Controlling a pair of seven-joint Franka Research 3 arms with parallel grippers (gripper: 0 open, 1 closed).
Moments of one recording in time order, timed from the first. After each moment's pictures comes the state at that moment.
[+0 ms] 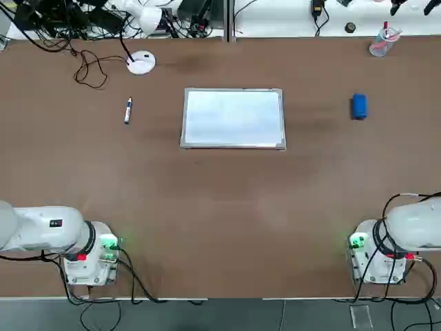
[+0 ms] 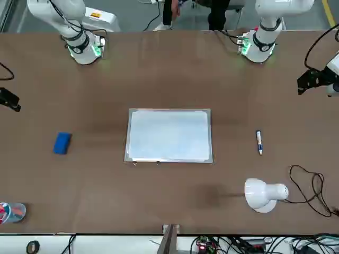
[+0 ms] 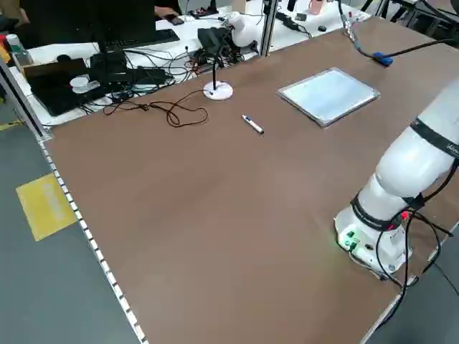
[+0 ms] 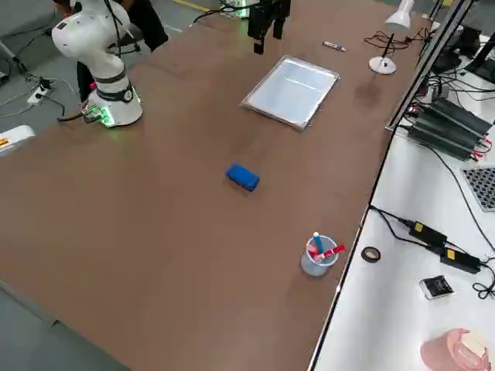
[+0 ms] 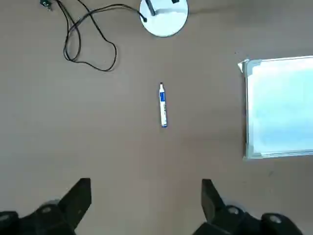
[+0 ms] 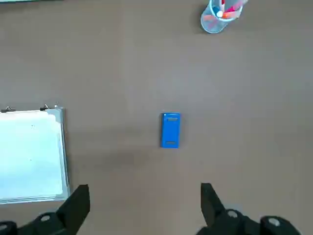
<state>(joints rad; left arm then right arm) 0.05 -0.10 -0.17 -1.71 0.01 1.65 -0.02 -0.03 0.06 0.07 -1.48 -0.04 1.60 0.11</state>
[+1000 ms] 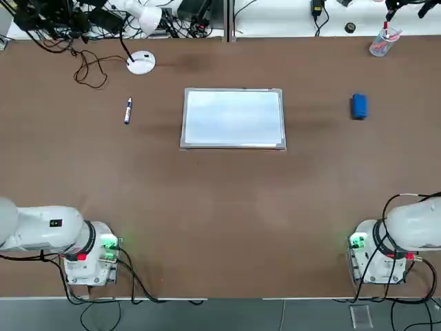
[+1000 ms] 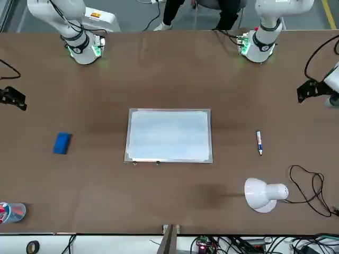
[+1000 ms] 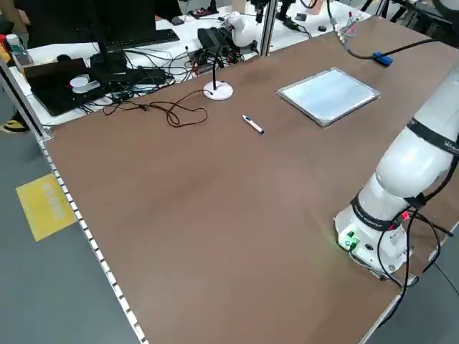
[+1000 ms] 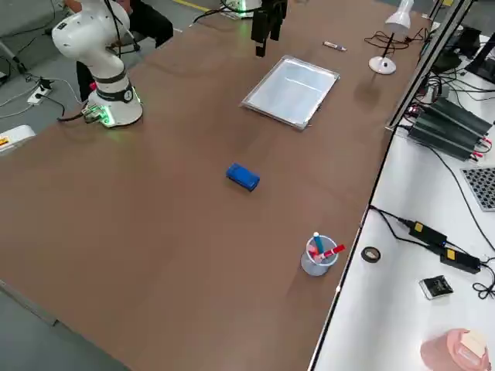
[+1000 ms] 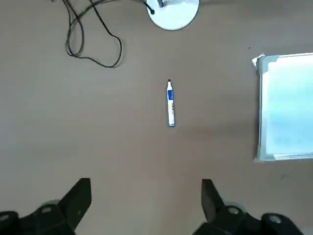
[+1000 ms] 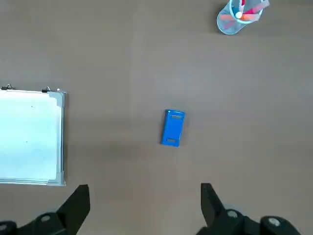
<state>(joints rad) 0.05 0.01 -0.17 -1.69 0.05 1.67 -0.03 -0.02 0.06 0.08 -1.51 -0.04 1.60 0.01</state>
